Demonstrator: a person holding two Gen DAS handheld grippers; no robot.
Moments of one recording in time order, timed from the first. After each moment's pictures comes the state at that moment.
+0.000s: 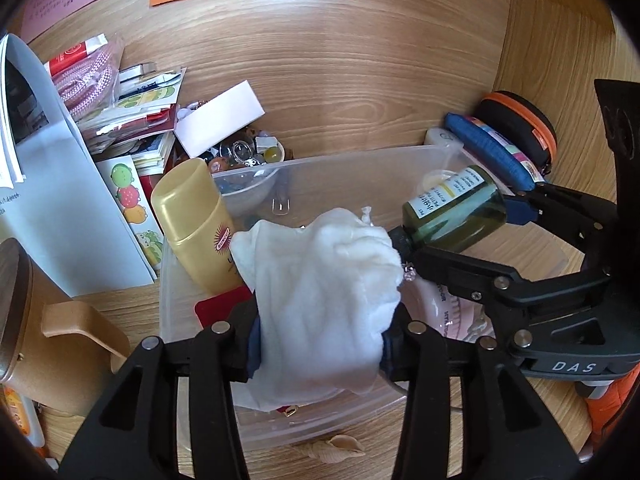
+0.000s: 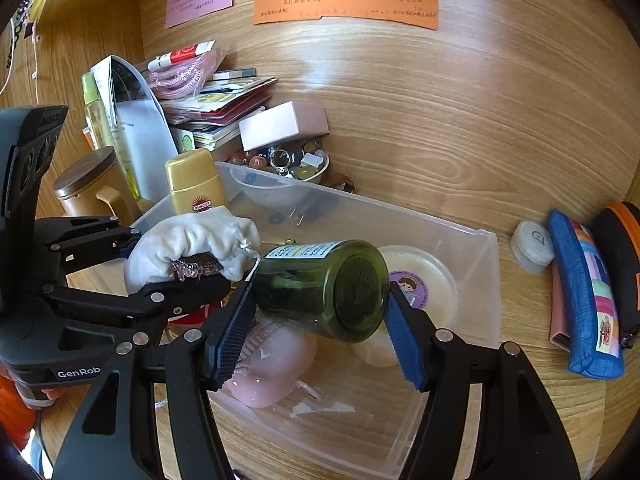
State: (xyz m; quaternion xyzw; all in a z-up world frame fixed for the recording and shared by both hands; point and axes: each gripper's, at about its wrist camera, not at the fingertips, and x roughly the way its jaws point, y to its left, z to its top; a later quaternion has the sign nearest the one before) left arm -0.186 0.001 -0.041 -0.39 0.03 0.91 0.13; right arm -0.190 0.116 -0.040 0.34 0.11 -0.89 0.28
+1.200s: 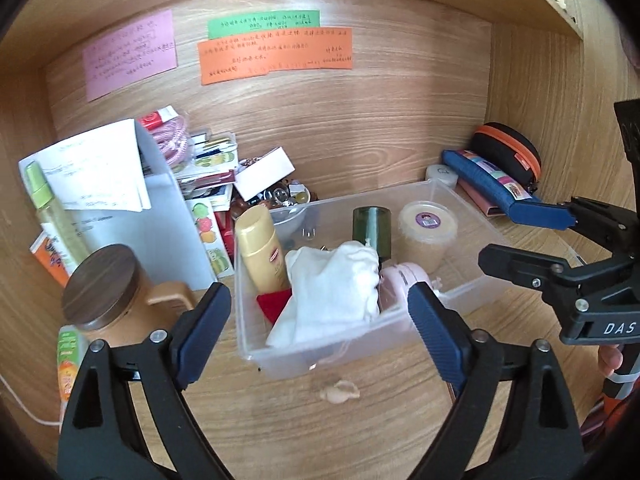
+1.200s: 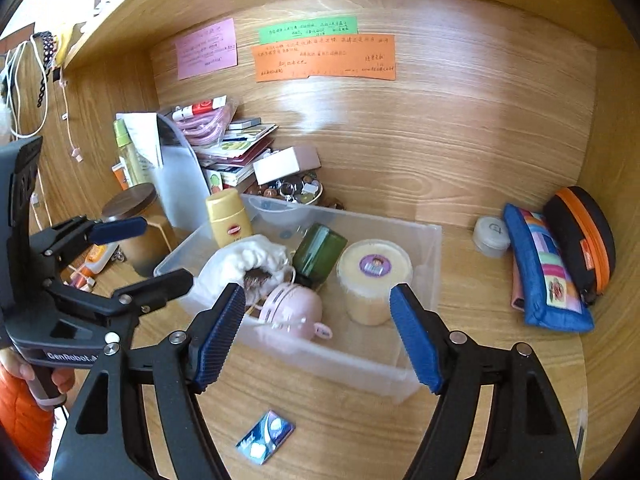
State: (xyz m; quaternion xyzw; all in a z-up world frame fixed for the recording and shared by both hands) left arm -0.108 -0.006 0.006 -0.31 0.06 0.94 0.09; right arm -0.119 0.153 0.007 0.31 0.06 -0.91 0.27
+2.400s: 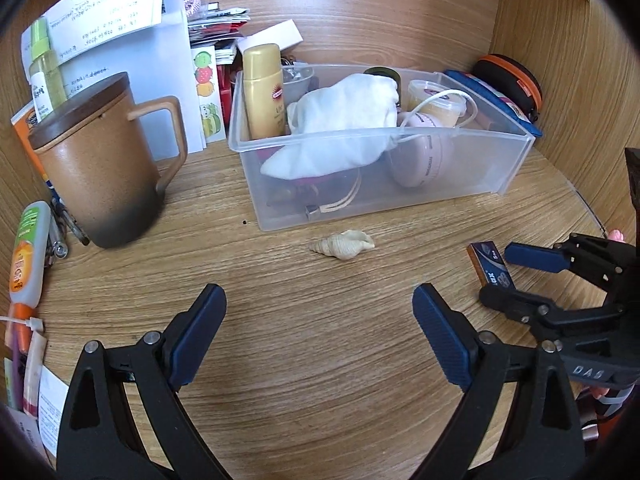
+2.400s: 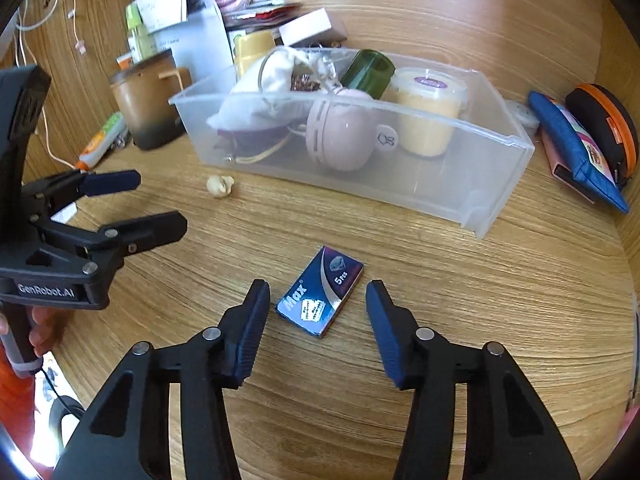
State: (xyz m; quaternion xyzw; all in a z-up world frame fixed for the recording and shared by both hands) left arm -0.071 -0.027 -0.081 -0.41 0.02 0.91 0.11; right arm -0.058 0.136 -0.096 0.42 0.10 -0.87 0.25
